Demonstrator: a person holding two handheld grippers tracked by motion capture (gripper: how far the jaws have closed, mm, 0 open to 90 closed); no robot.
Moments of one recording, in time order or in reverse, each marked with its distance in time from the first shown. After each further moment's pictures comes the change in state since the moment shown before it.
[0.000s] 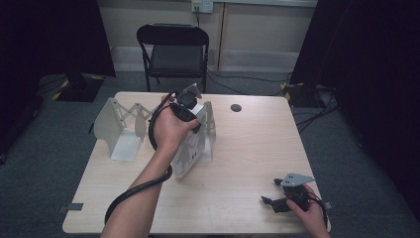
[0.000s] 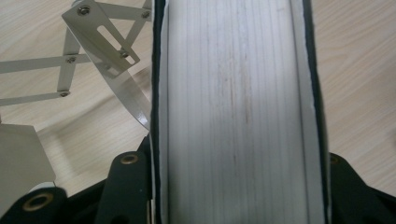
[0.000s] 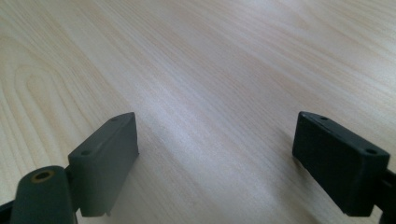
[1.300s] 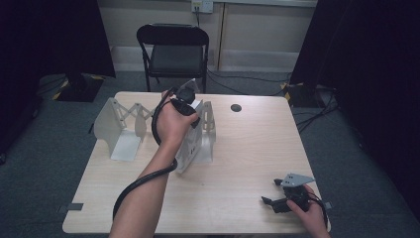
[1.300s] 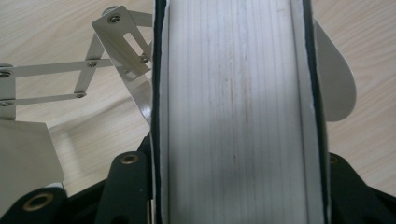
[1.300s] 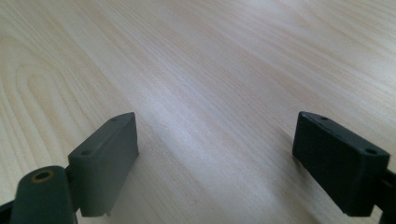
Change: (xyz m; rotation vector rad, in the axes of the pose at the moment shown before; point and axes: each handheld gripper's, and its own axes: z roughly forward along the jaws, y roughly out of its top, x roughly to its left) left arm 0.012 0.014 0.012 0.015 0.039 -0.067; right arm 0.001 0.000 -0.001 0.001 0.000 0.002
